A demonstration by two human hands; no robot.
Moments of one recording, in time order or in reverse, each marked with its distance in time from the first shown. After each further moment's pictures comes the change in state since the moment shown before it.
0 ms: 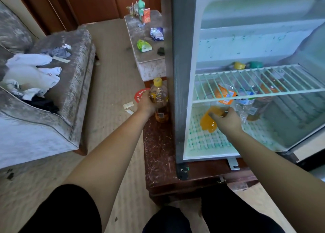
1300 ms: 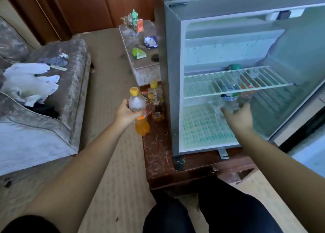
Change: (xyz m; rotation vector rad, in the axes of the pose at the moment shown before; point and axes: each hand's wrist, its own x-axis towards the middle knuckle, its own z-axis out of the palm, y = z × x) left_hand -0.072 -0.012 -0.069 0.070 0.119 -0.006; right_hand -0.035 0.005 -0.060 0.081 0.249 -0.038
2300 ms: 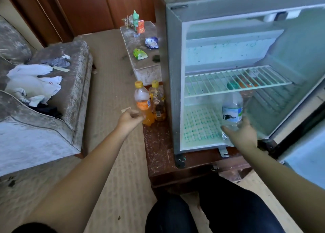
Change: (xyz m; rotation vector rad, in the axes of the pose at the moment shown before) left_hand -0.004 -0.027 0.009 -0.049 -0.067 -0.031; right_hand -0.026 0.049 -0.011 -0.285 -0.096 0.026
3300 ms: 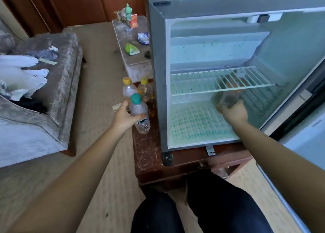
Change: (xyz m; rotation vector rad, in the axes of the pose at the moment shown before) left_hand -0.028 0.025 0.018 -0.038 -0.002 0.120; right_hand 0.065 -0.031 -0.026 0.081 0.004 0.024
